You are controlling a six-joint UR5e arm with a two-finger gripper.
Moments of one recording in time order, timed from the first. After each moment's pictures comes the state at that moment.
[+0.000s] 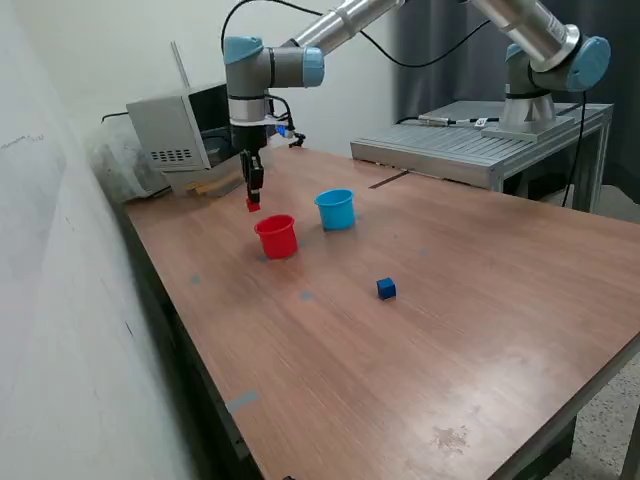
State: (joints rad) arm -0.28 -0.73 1.09 -2.12 -1.65 3.08
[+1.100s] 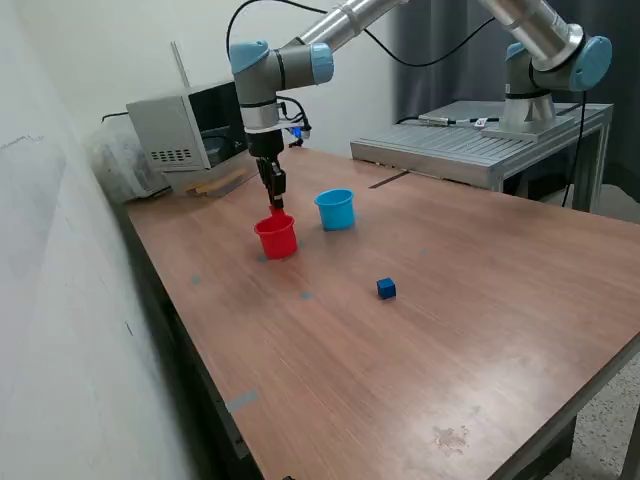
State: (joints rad) arm -0.24 -0.75 1.12 -2.02 -1.63 3.06
